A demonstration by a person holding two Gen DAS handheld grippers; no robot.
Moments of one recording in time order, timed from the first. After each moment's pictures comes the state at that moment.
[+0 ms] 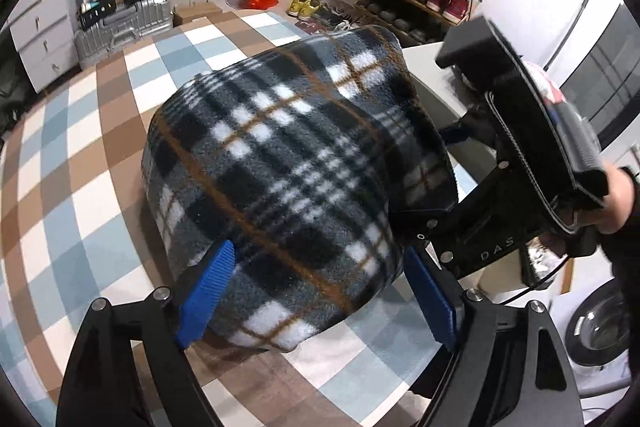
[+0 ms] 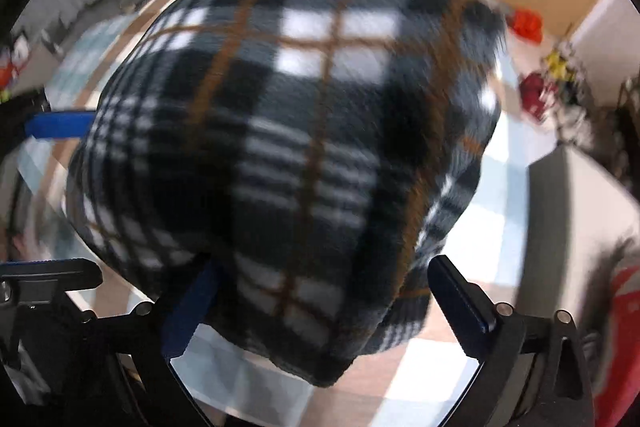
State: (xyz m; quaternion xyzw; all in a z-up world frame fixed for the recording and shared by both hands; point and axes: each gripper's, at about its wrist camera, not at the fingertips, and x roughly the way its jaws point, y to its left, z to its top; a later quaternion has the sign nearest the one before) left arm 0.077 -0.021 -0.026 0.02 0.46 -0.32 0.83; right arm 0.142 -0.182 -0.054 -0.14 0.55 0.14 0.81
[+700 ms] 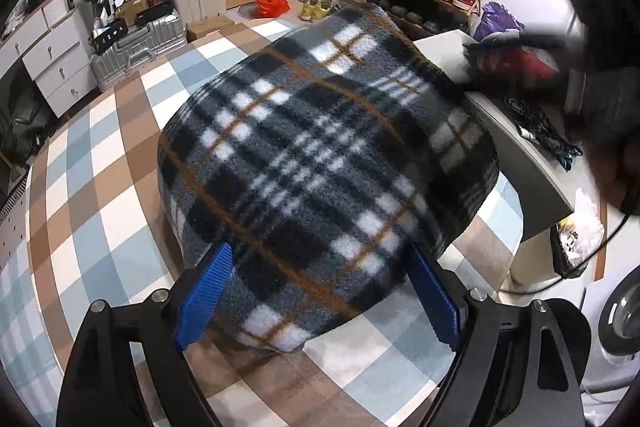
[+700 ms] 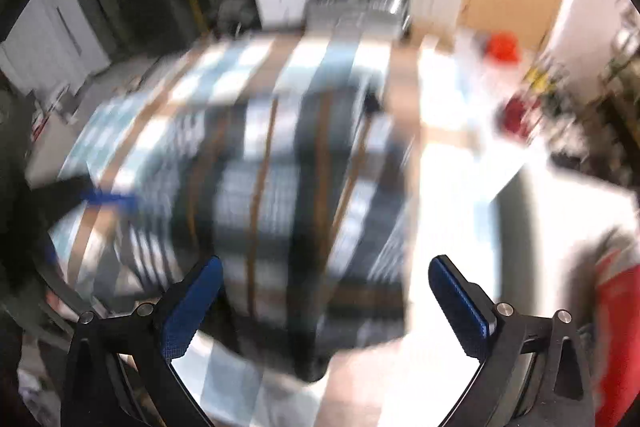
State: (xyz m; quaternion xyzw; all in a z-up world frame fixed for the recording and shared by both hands) left arm 0.063 -0.031 -0.026 0.09 0.44 -0.28 0.85; right arm 0.125 -0.202 0.047 -0.08 0.41 0.13 0.90
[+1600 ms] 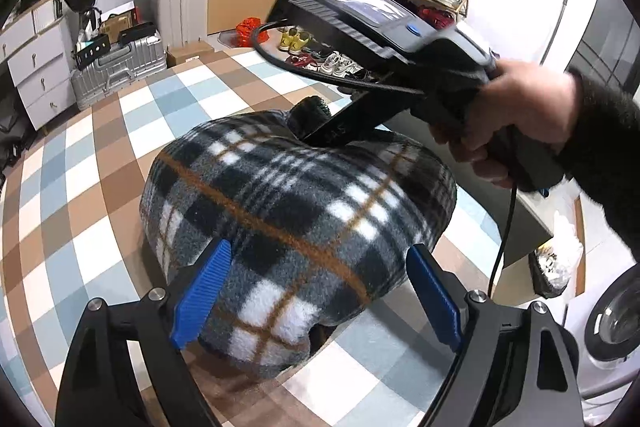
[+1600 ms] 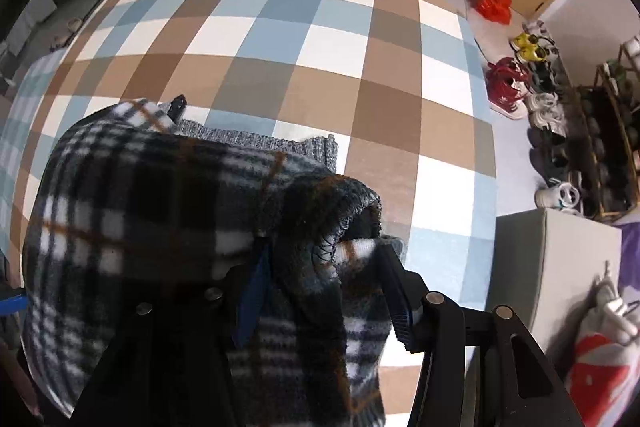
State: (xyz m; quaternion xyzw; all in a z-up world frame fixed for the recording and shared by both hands) left arm 0.074 -0.028 -0.025 0.03 0.39 -0.33 0.86; right arm 0.248 -0.187 -0.052 -0.15 0.56 0.05 0.81
